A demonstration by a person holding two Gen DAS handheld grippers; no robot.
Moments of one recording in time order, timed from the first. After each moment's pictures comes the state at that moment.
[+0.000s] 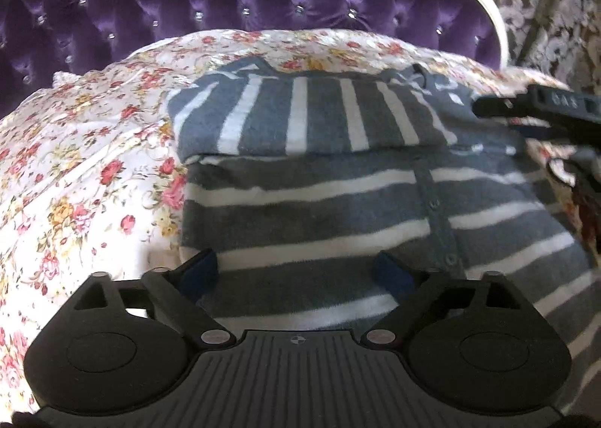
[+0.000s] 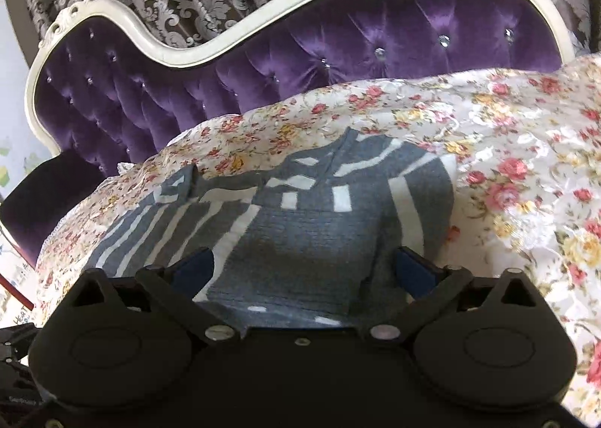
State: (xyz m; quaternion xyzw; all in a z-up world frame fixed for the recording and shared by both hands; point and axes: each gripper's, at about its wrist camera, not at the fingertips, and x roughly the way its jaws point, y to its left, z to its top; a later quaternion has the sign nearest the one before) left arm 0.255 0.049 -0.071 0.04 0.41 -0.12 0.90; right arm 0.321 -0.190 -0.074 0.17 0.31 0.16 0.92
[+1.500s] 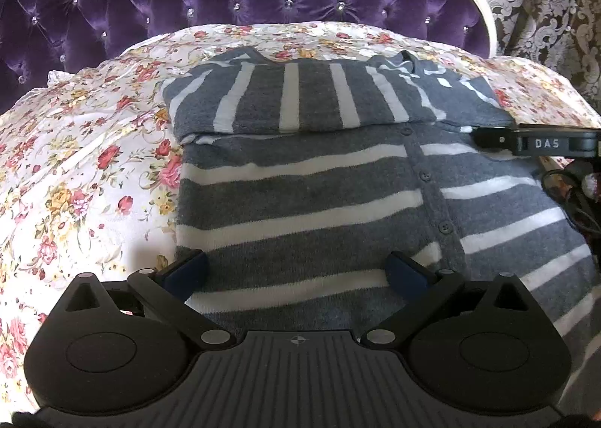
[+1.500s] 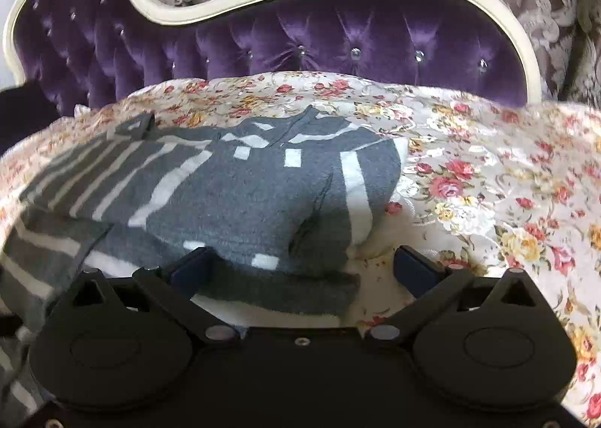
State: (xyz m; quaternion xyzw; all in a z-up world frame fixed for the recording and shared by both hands) left arm 0.242 0.053 -0.076 0.05 0.41 -0.13 0.90; right arm 0.297 -0.181 -0.095 0.04 0.32 0.09 0.94
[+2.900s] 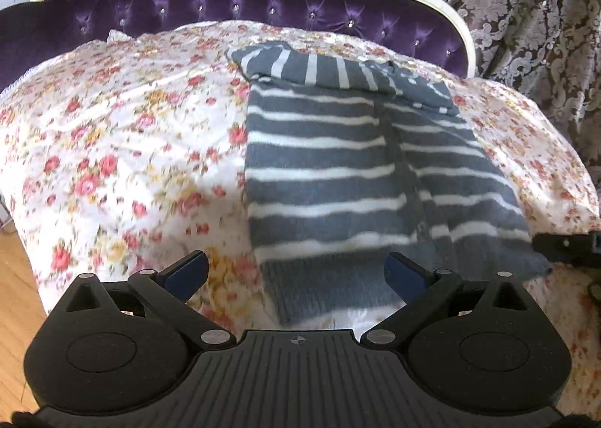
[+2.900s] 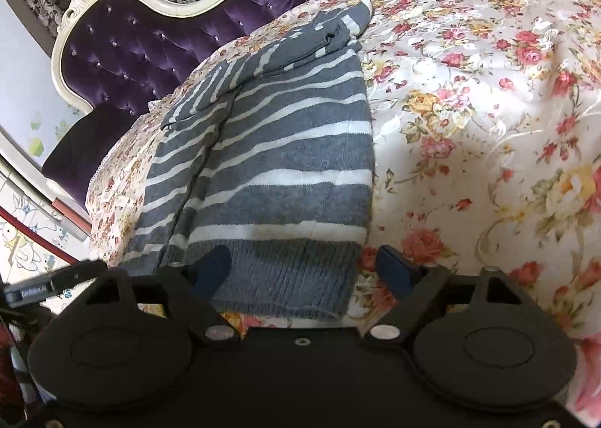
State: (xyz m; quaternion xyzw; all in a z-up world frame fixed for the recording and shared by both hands) left arm 0.084 0.109 -0.048 -0.02 0.40 -0.12 0.91; right arm 0.079 -0.202 -0.087 0.26 0.40 0.15 0.87
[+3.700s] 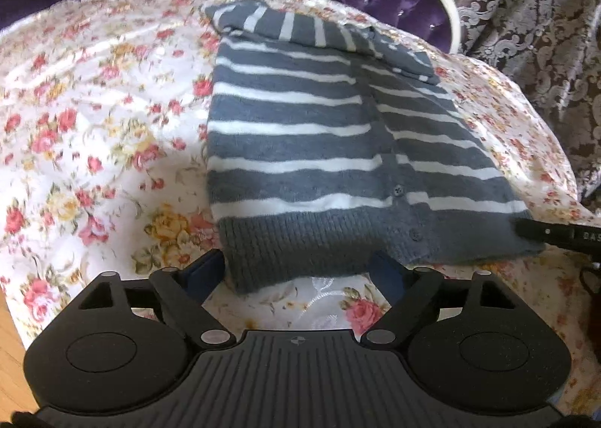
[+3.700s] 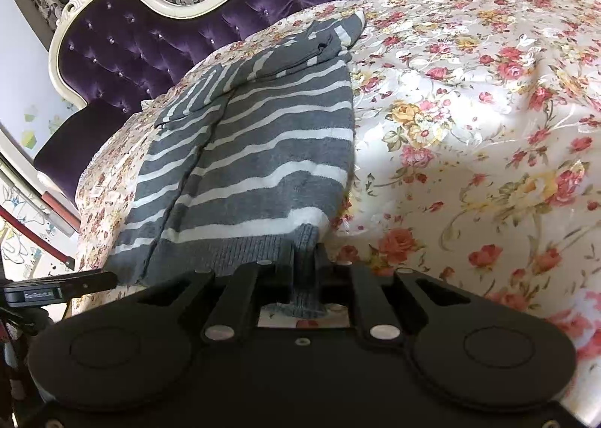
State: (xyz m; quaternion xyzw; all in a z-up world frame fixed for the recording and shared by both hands) left arm 0.089 0.099 -0.069 -0.06 0.45 -0.15 0.88; right arm 0.064 -0.206 -0.079 0.23 0.39 0.13 0.88
